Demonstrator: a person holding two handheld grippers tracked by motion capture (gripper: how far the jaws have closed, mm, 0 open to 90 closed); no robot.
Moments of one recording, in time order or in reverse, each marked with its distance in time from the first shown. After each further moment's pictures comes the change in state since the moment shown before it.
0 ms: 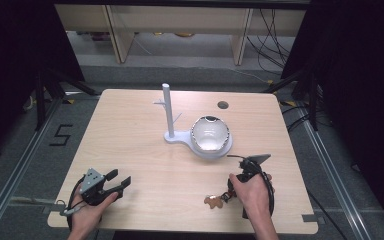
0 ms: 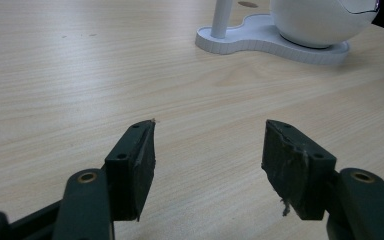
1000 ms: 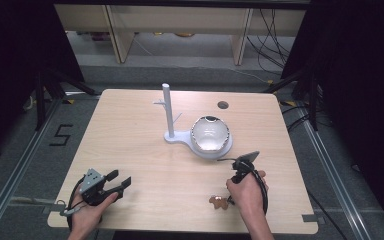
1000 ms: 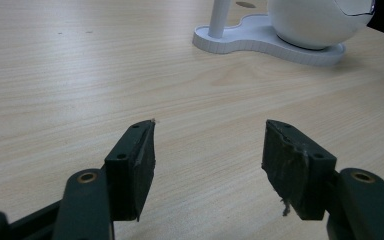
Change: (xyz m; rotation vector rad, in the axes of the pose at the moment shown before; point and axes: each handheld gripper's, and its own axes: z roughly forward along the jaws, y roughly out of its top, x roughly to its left) left arm -0.001 0.000 0.000 -0.003 -0.011 -0.025; right arm 0.025 -0.005 0.000 0.009 -0.134 -0.056
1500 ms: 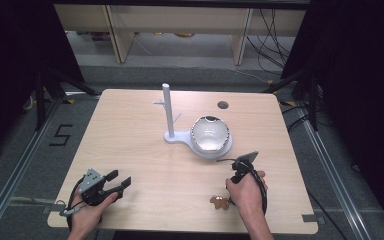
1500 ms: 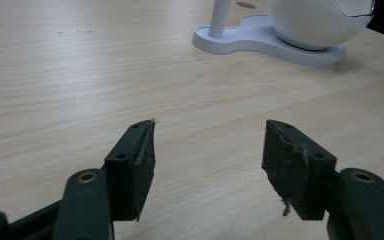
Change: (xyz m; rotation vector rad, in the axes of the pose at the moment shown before) left arm 0.000 0.000 -0.001 0.004 -0.001 -0.001; right arm 0.002 -0.002 0.006 -0.042 -0.008 0.018
